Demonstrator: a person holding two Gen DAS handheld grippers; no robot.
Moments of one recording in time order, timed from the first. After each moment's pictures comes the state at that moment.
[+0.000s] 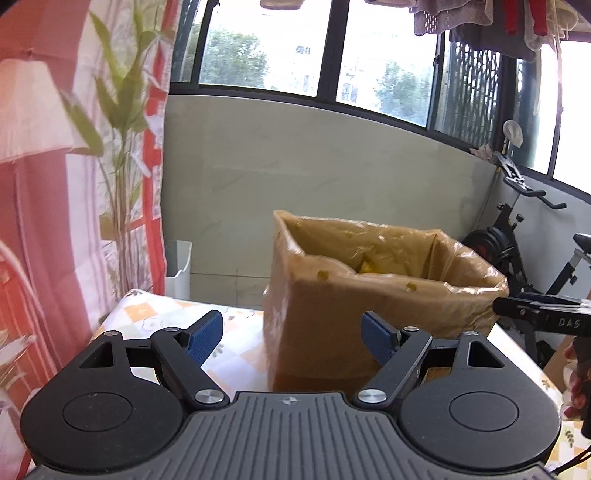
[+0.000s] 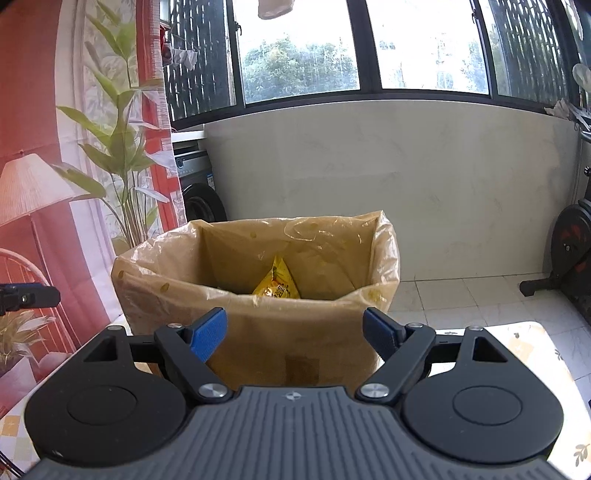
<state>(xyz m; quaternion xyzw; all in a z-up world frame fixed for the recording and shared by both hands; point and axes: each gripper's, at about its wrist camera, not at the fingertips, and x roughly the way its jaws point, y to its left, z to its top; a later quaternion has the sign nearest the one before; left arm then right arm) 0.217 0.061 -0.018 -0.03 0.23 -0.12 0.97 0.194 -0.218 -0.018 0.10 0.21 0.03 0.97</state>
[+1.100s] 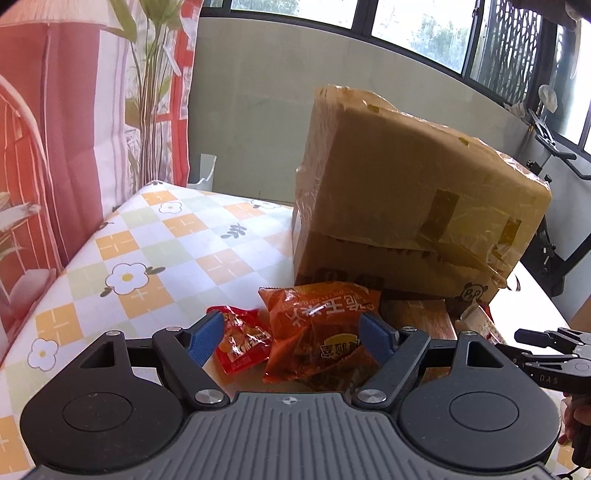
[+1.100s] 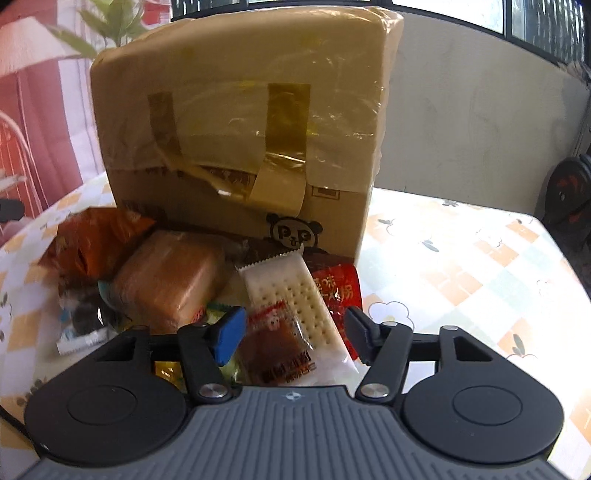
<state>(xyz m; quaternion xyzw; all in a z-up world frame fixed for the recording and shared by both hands) 0.203 0.074 -0.111 -0.05 0.33 -0.09 0.94 0.157 -0.201 -0.148 0.03 0.34 0.03 0.94</state>
